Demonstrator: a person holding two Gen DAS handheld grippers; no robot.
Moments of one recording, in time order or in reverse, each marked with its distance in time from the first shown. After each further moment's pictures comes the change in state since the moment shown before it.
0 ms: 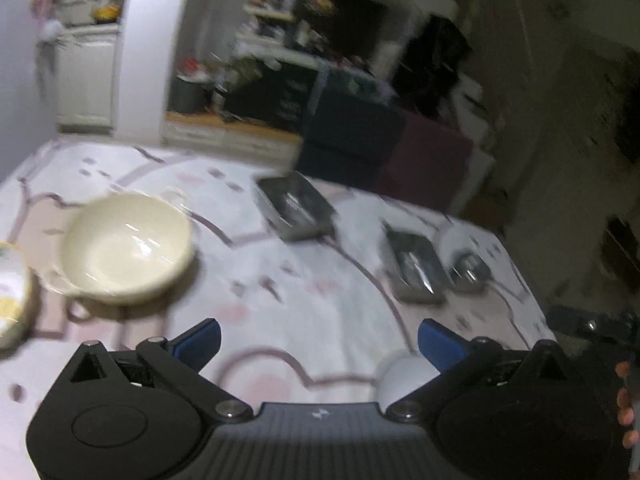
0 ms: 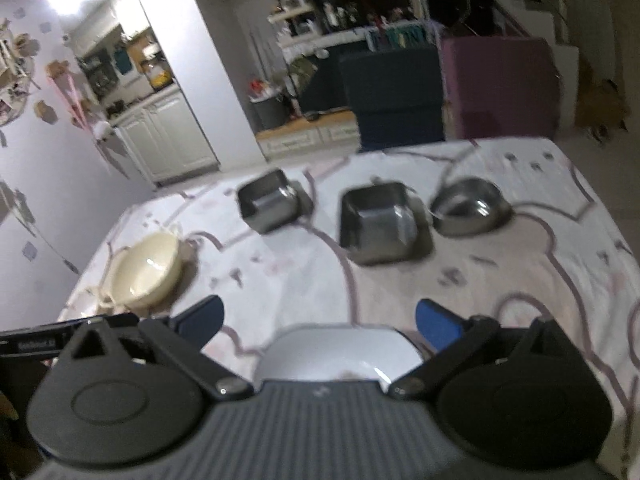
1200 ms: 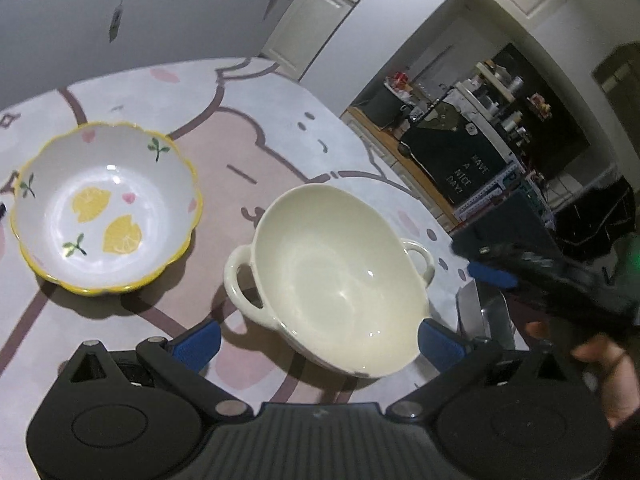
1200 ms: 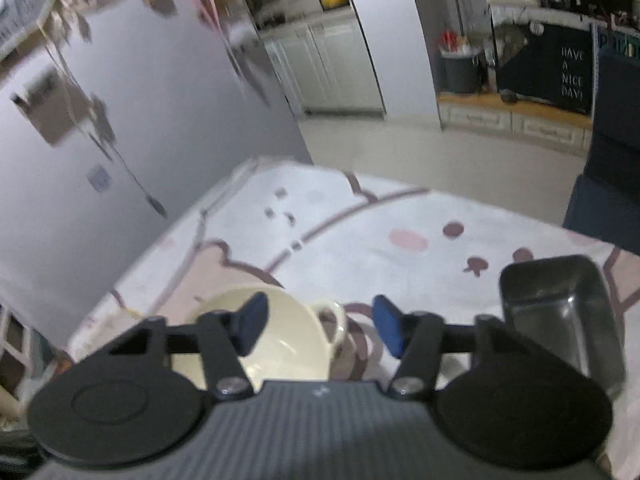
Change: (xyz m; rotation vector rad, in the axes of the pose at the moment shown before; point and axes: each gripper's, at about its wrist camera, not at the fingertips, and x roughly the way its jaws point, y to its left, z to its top) left arm 0.056 0.193 0.010 -0.644 -0.056 0.223; right arm 0.322 0.224 0.130 -0.359 0.207 0.366
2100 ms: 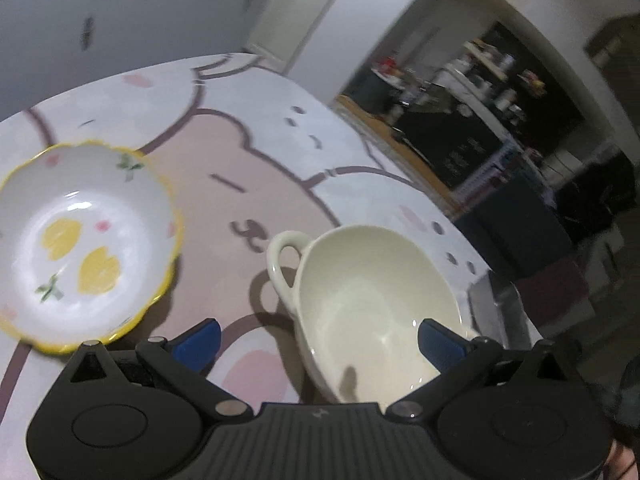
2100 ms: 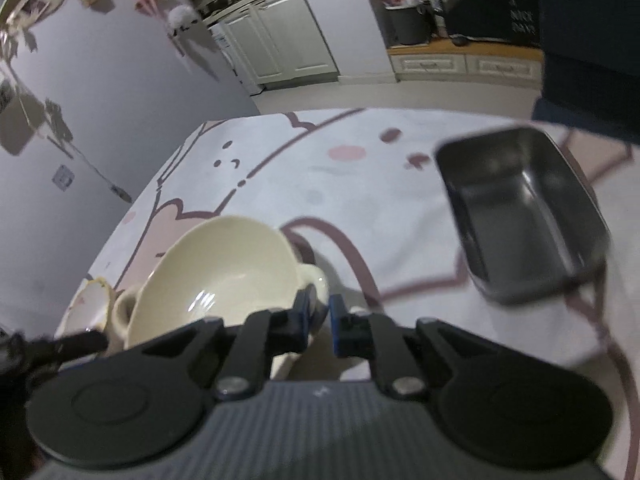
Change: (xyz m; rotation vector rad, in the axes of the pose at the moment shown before) left arm 0.032 -0.003 0.022 0.106 0.034 -0.014; right arm -0.014 -0.042 -0.072 0.190 0.063 -0.036
